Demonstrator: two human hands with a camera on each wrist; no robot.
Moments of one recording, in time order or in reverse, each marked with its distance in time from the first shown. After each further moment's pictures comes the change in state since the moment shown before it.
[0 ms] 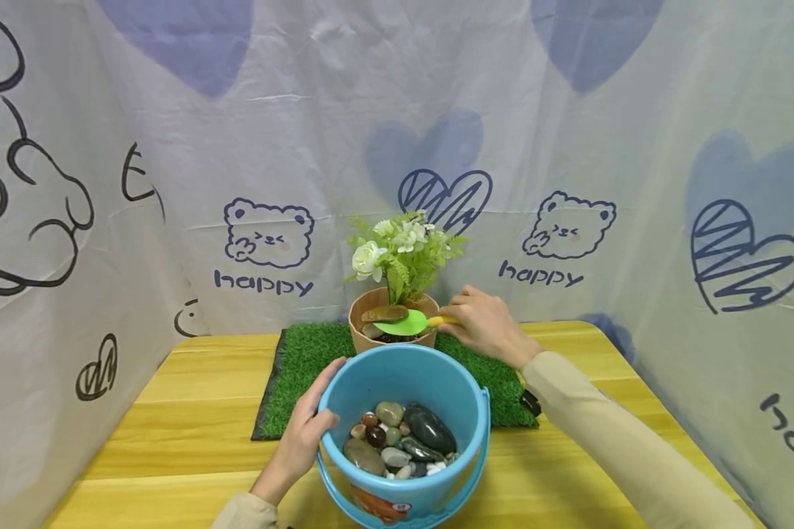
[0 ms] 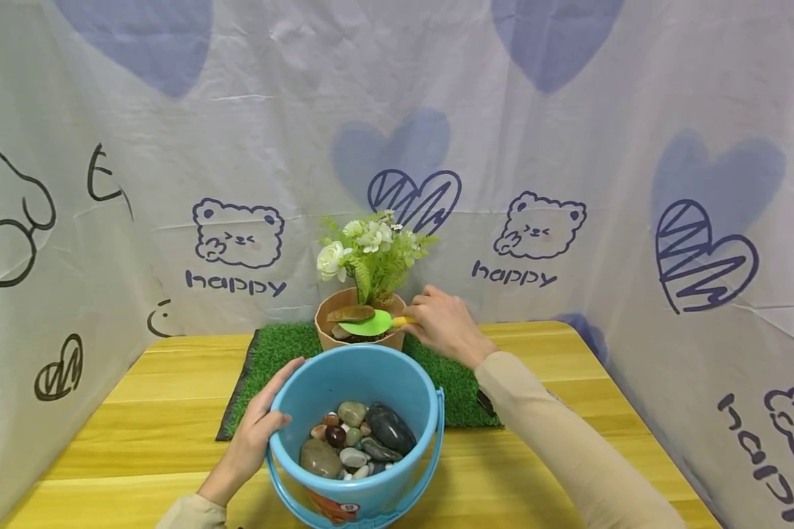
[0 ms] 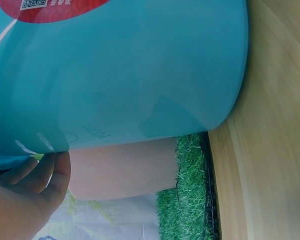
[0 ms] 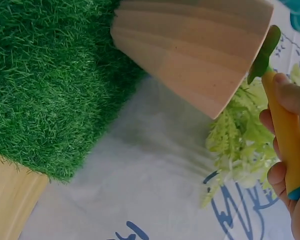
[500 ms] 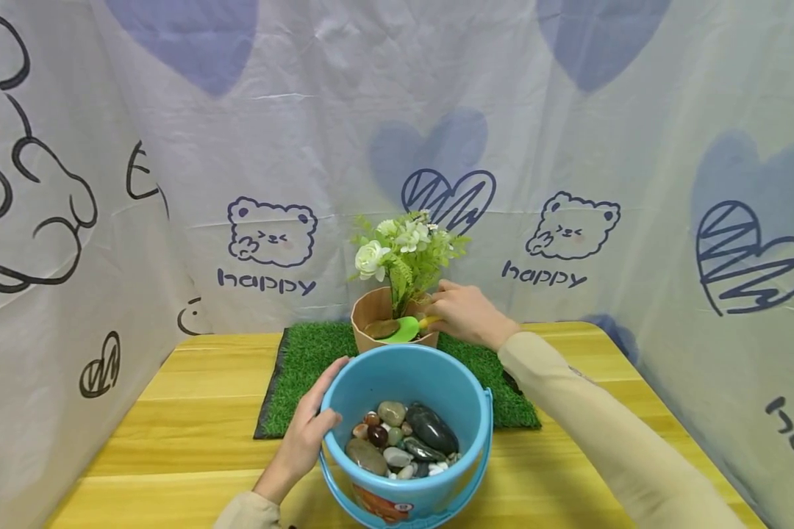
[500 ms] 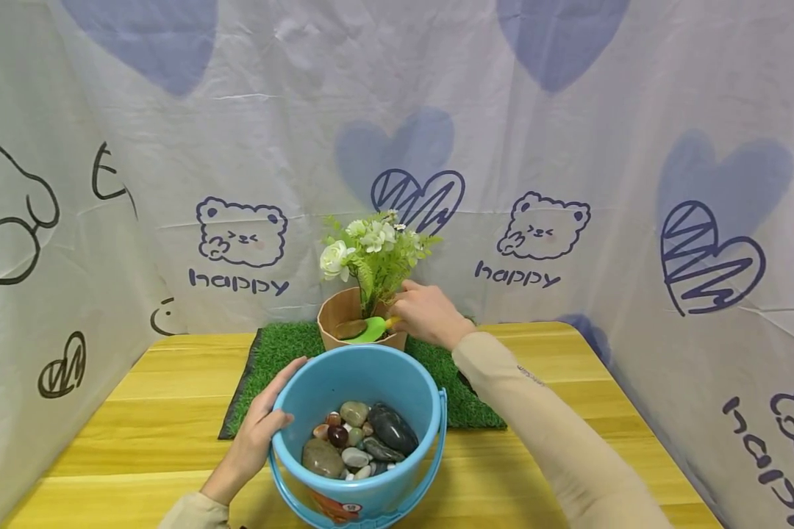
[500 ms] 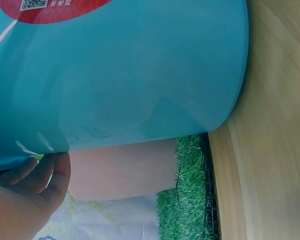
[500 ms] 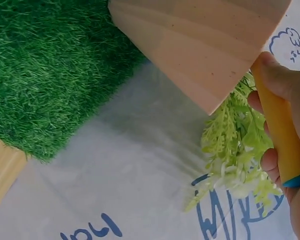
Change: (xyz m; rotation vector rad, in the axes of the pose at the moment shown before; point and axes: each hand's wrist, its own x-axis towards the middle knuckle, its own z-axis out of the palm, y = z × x) left_hand 0.000 -0.001 0.000 0.011 0.004 0.011; right_hand 0.038 0.001 0.010 -0.058 -0.173 -0.119
